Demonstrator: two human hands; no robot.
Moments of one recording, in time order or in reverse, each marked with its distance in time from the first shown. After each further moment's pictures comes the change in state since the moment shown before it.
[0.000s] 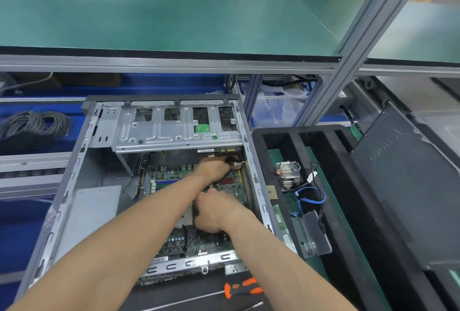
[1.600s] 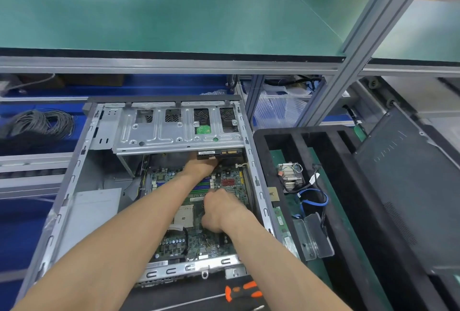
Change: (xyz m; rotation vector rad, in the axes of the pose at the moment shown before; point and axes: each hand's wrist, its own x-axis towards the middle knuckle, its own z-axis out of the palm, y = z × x) left_hand -0.016 -0.029 -0.008 -0.758 0.113 -0.375; right_hand 0.005 0.003 -0.003 0.048 -0.037 0.162
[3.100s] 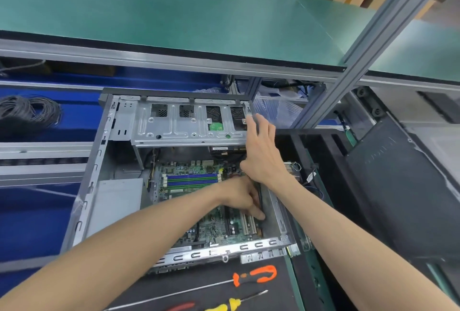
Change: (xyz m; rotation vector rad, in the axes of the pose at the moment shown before) left_hand -0.071 0.005 0.031 0.562 -0.628 0.481; right_hand -0.005 0.037 -0.071 0.025 0.724 -0.069
